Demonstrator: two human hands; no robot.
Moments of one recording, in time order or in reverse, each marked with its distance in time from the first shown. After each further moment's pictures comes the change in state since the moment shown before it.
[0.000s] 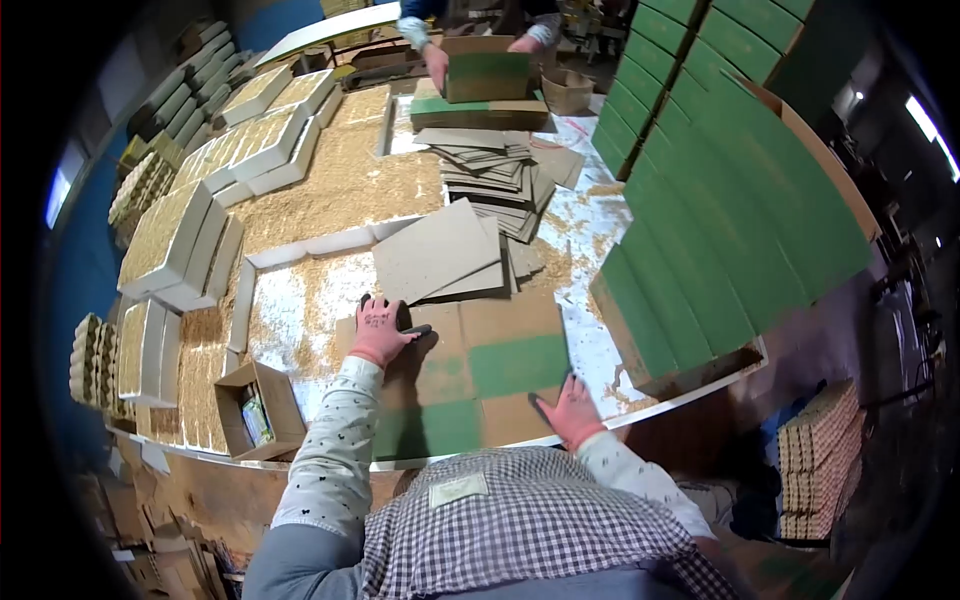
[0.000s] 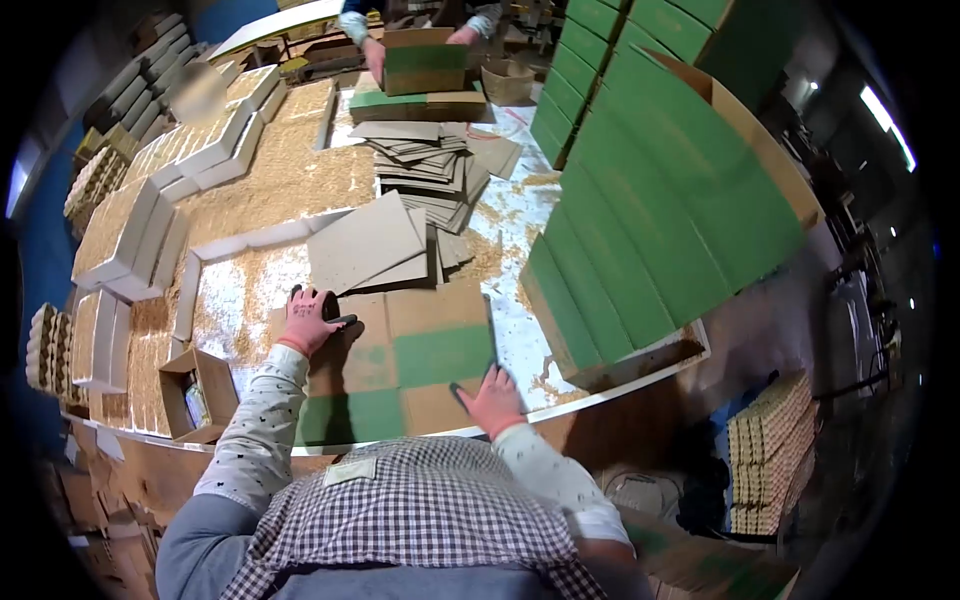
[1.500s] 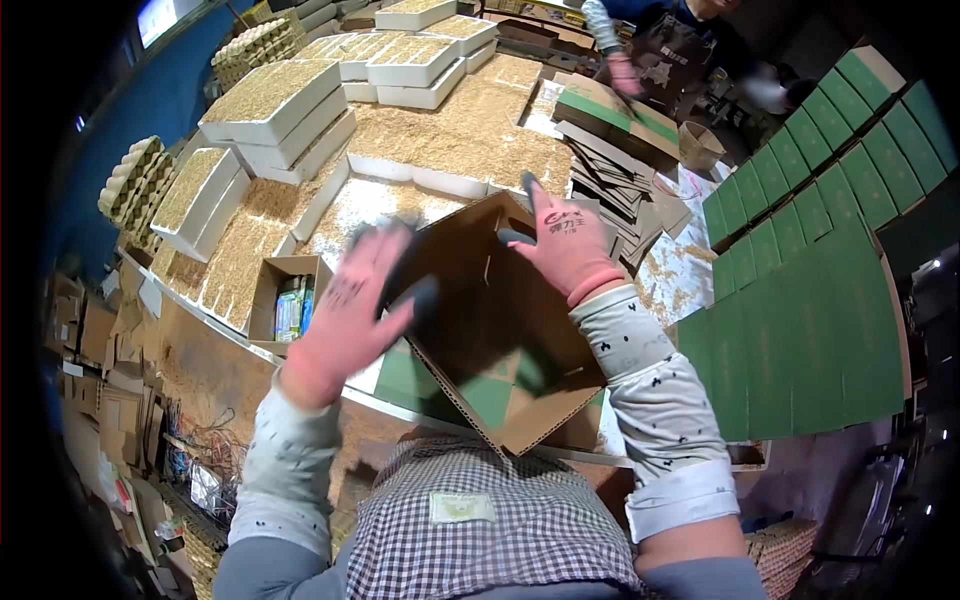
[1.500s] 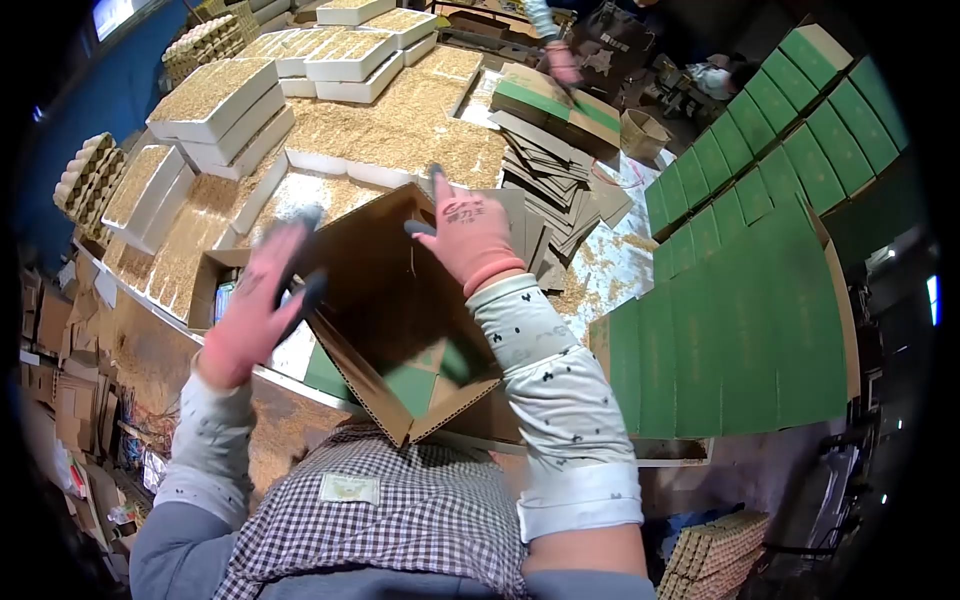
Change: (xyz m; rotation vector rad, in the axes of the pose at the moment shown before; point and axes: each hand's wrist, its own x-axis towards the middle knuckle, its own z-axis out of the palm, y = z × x) left_hand -0.151 -0.007 -0.201 -0.246 0.431 0.034; right_hand 0.171 -0.234 -0.206 -0.152 0.057 -0.732
